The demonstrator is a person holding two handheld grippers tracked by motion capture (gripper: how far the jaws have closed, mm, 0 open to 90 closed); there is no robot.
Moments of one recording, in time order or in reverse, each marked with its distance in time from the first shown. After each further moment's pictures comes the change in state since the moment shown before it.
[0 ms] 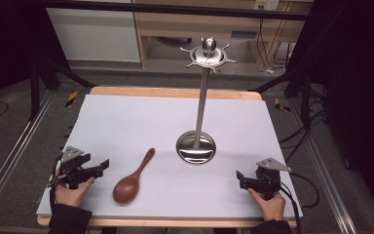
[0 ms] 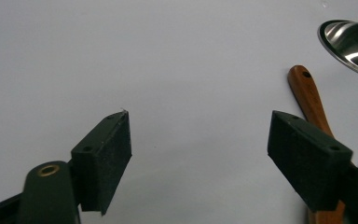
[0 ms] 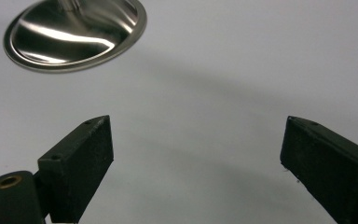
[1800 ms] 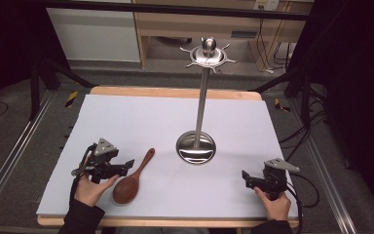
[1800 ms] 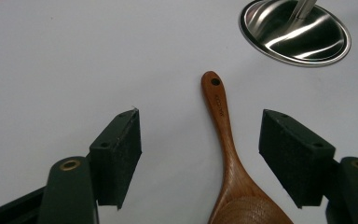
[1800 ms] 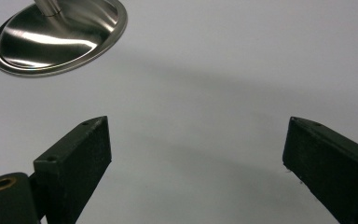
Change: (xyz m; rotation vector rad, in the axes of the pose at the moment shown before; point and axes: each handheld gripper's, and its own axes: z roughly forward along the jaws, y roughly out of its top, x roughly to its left) left arm -0.070 0.043 0.017 0.105 -0.106 0.207; right arm -0.017 -0.003 -0.006 -0.004 -0.003 0.059
